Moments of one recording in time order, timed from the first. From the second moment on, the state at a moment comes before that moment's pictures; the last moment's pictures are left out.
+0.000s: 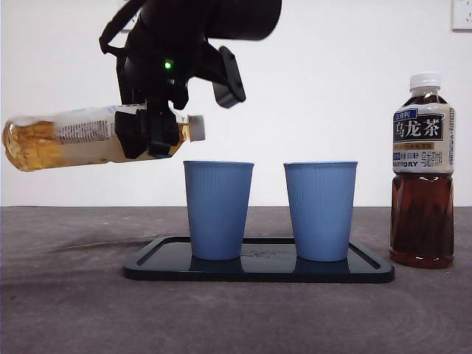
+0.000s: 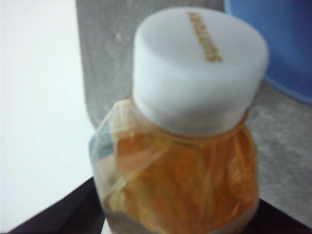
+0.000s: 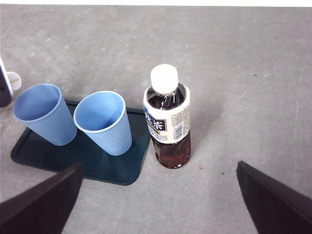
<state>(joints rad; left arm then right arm) -0.83 1.83 1.46 -0.92 -1.01 0.43 0.26 0.58 0.99 -0.93 -0.03 0.16</state>
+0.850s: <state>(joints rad) -0.85 1.85 1.46 -0.93 -1.01 0.38 0.26 0.58 0.99 -0.93 -0.03 0.16</state>
